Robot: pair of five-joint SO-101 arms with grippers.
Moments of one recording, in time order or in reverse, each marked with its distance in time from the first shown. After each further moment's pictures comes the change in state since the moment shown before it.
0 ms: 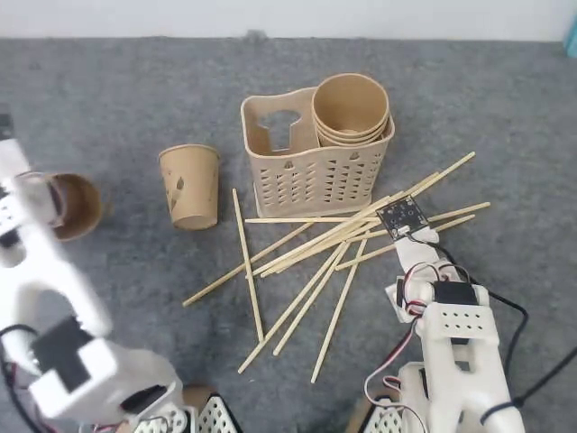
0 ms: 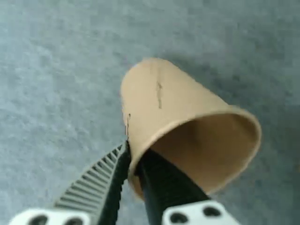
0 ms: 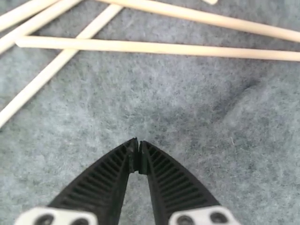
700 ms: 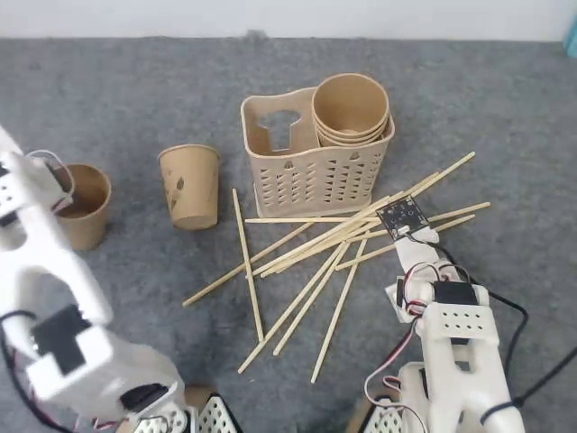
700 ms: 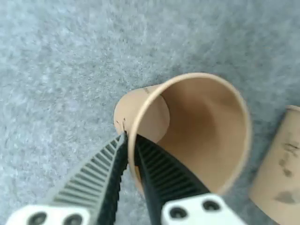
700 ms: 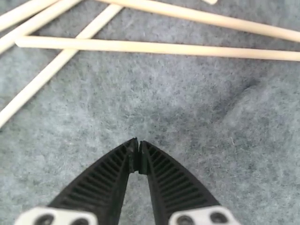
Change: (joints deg) left arm 0.7 9.0 -12.8 10.2 20.5; right arm 0.0 0.0 0.0 0.0 0.0
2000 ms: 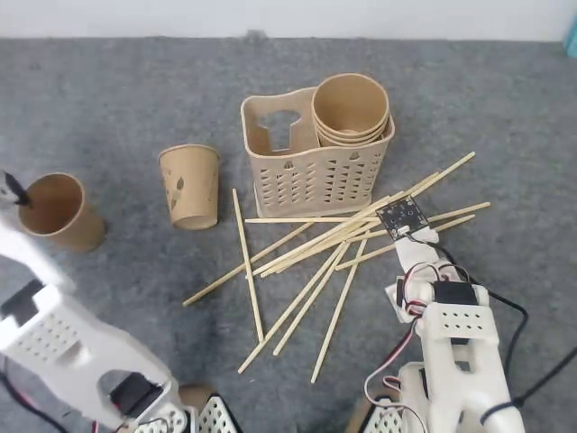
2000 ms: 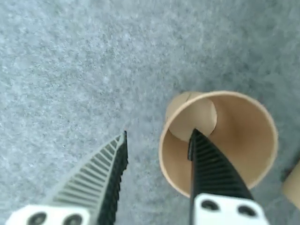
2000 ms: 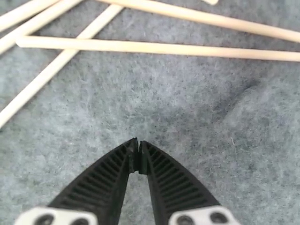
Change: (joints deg) left arm -9.9 20.3 -39.4 24.8 -7.4; right arm -0.1 0.0 0.0 0.0 0.0
